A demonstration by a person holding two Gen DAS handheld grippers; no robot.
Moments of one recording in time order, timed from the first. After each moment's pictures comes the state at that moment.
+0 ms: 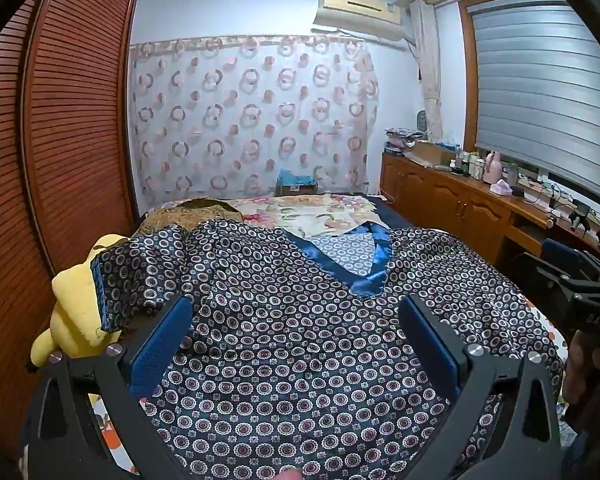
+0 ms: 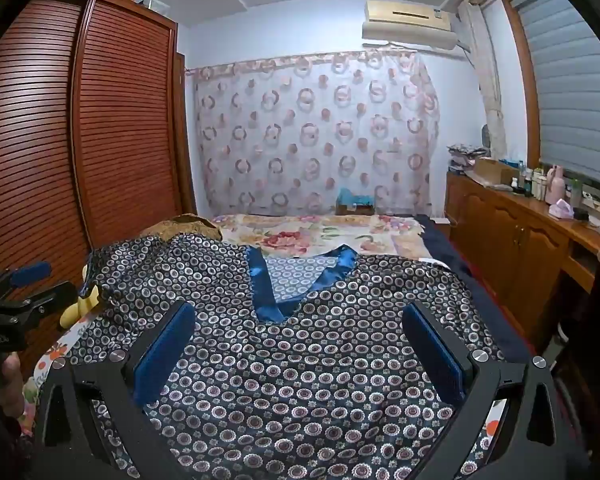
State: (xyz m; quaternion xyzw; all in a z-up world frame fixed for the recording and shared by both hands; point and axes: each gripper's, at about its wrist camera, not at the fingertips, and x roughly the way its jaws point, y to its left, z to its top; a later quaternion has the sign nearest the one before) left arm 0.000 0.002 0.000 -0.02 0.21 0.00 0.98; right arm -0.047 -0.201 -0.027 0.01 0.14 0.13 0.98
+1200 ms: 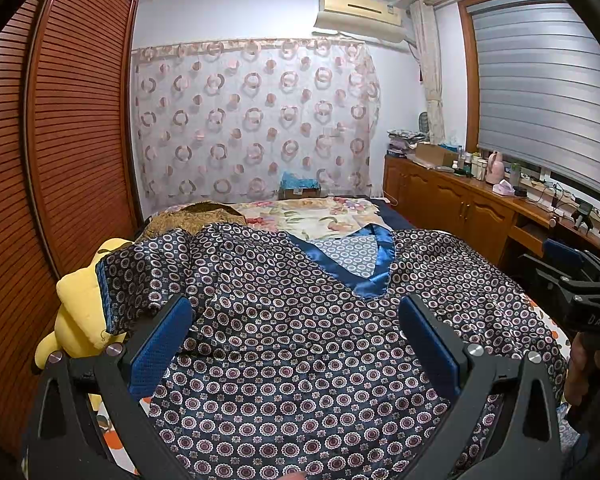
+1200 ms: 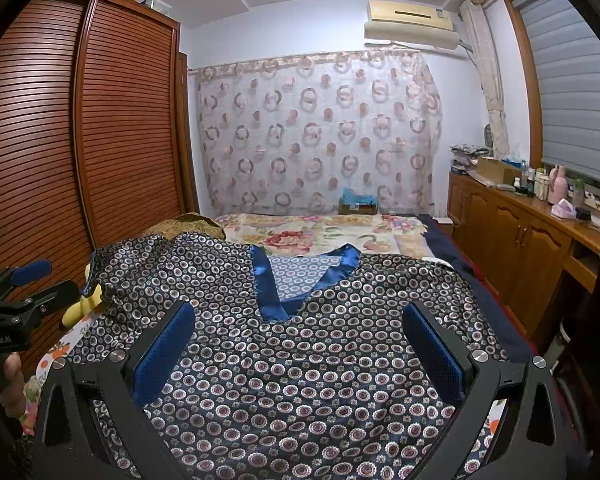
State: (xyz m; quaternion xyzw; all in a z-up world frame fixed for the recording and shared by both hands) left arm -0.003 0.002 0.003 -0.01 0.20 0.01 0.98; right arm -0.048 -0.202 -0.027 0.00 0.14 0.14 0.98
